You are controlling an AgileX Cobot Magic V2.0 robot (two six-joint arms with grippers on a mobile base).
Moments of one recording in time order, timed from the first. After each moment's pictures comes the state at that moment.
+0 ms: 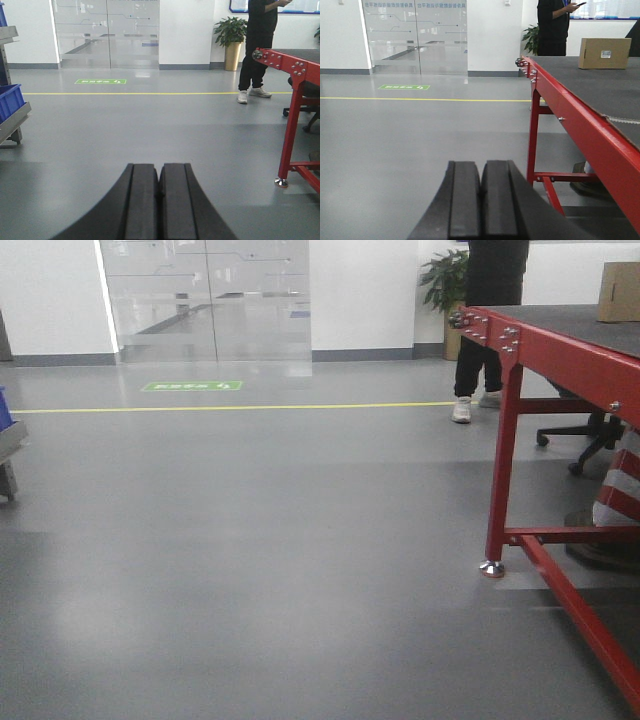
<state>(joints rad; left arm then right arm) -0.02 0.00 0.00 0.02 0.08 0.00 -0.07 0.00 0.00 0.04 0.06 0.01</state>
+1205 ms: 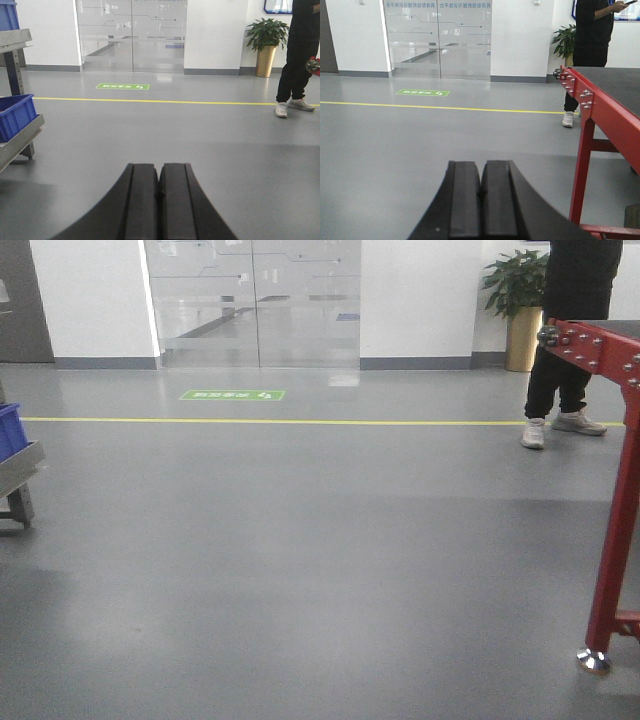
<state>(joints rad) -0.02 0.00 0.00 0.02 0.08 0.00 -0.07 0.00 0.00 0.04 0.06 0.01</state>
